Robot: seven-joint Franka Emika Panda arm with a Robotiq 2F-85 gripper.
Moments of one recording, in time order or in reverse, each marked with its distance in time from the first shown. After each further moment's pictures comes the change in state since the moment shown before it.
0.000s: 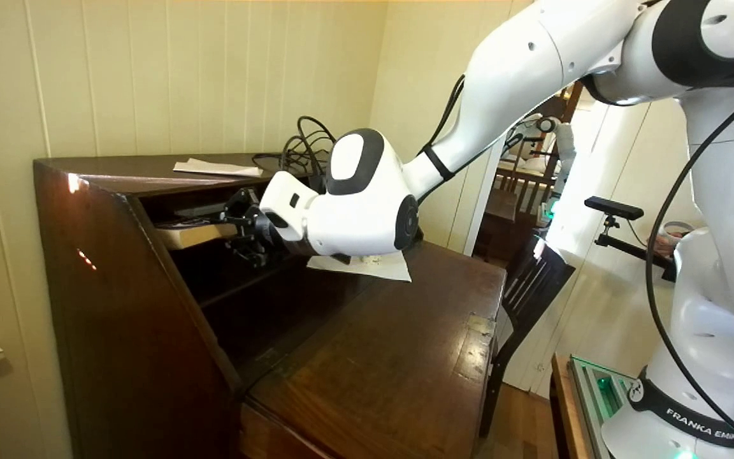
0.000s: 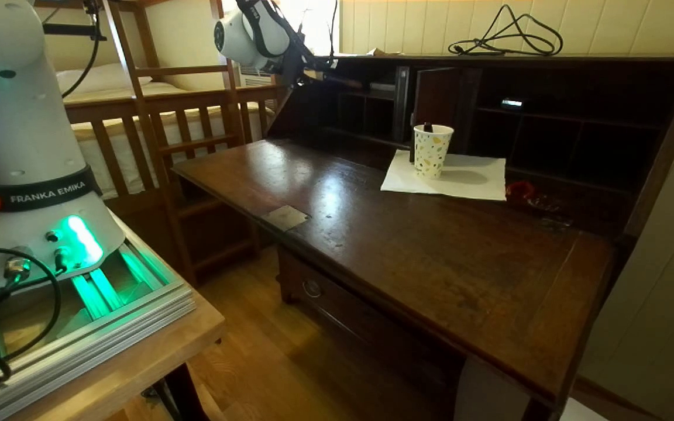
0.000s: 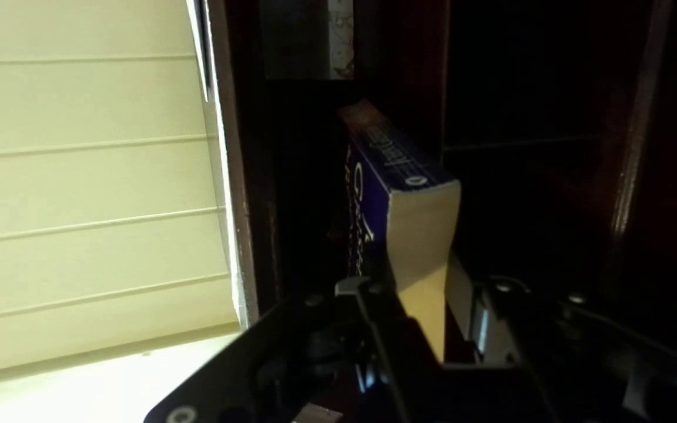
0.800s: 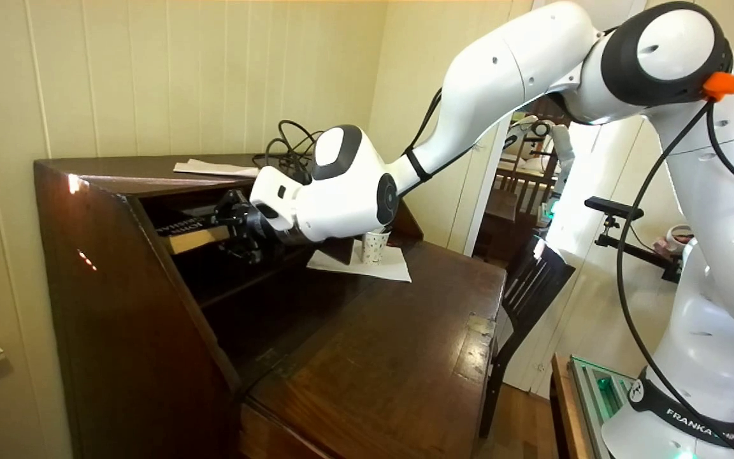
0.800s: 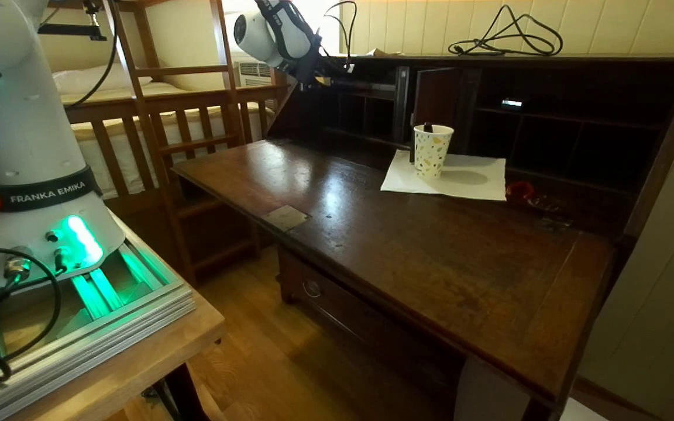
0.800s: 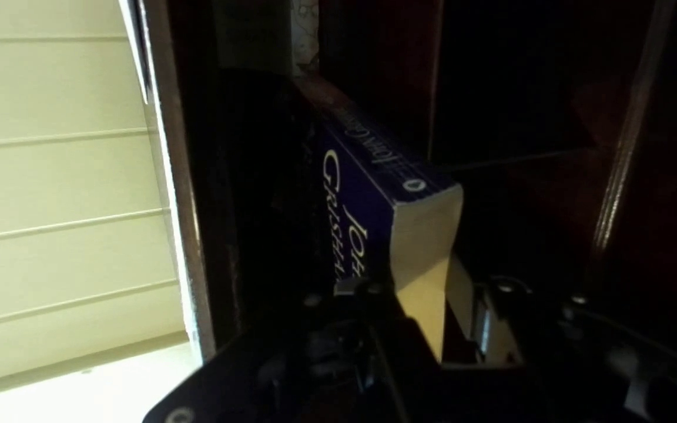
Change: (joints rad) arm -0.121 0.118 0.070 0.176 0.000 0.200 -0.126
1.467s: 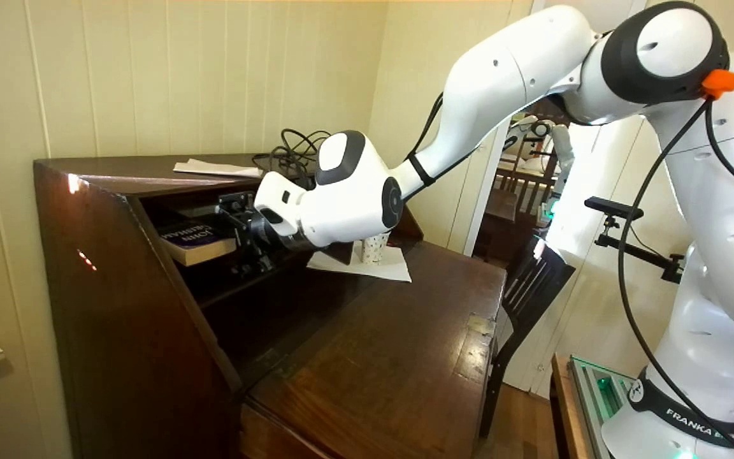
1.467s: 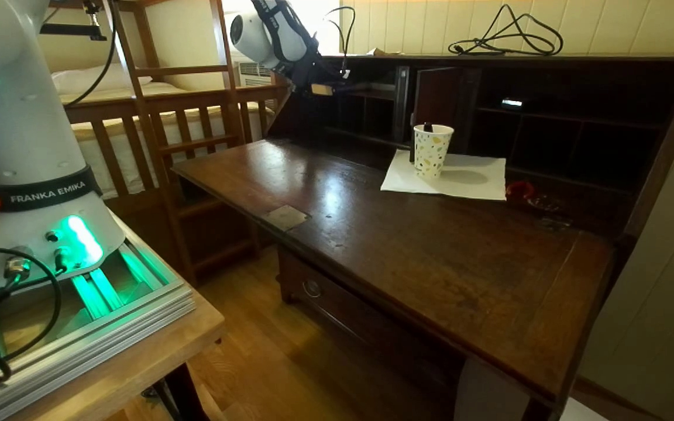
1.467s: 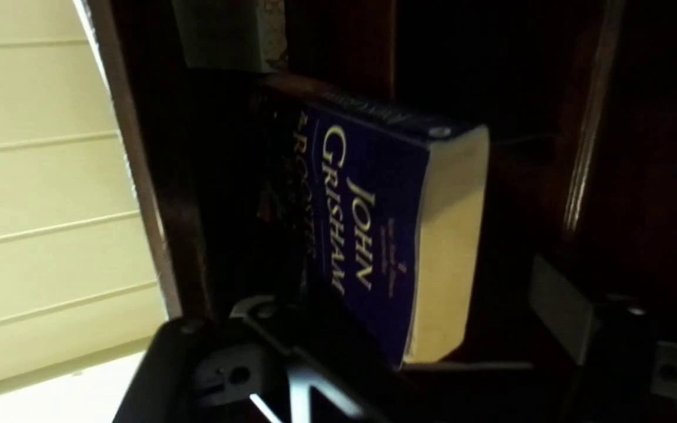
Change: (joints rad) arm -0.048 -0.012 0.063 -0.047 0.008 -0.013 0.014
